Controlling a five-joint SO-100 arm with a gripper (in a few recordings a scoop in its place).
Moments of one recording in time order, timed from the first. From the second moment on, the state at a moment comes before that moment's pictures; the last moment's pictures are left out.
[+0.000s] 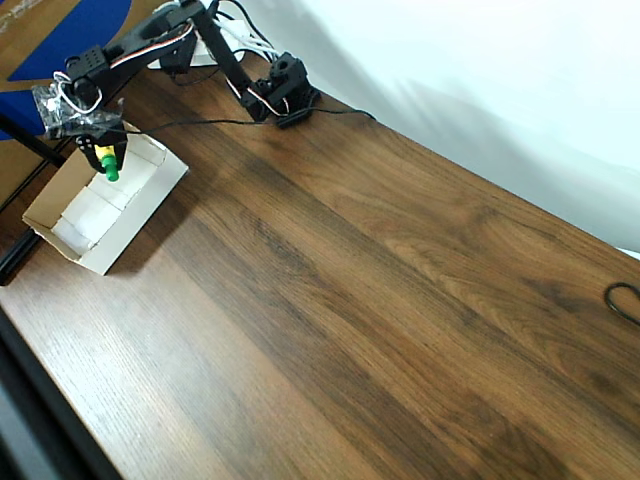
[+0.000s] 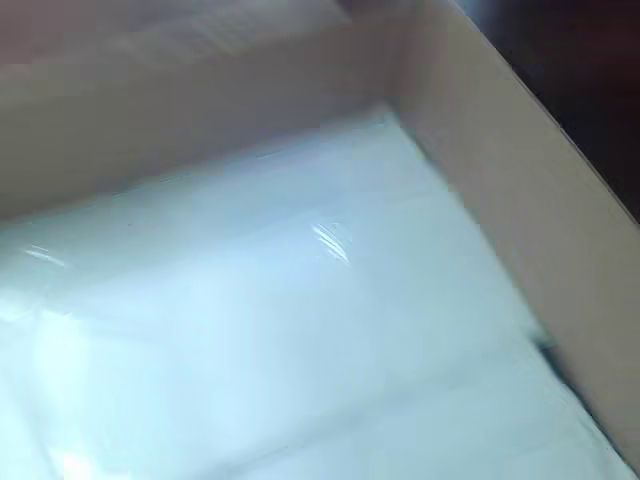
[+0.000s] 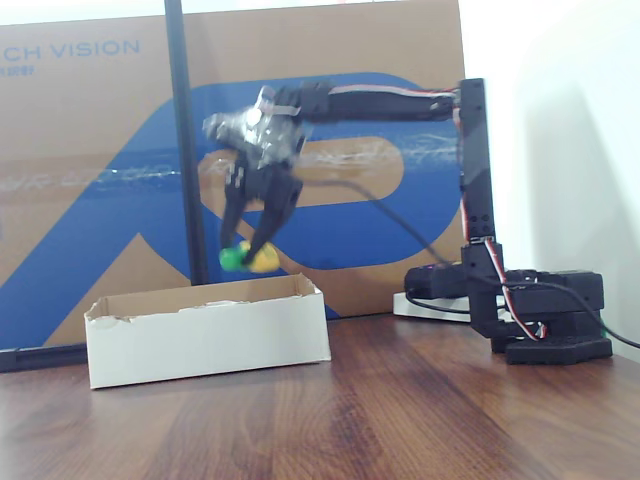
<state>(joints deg) 27.3 91.4 84.3 58.7 3.3</state>
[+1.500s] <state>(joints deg) 5.1 159.3 148.6 38.5 -5.3</state>
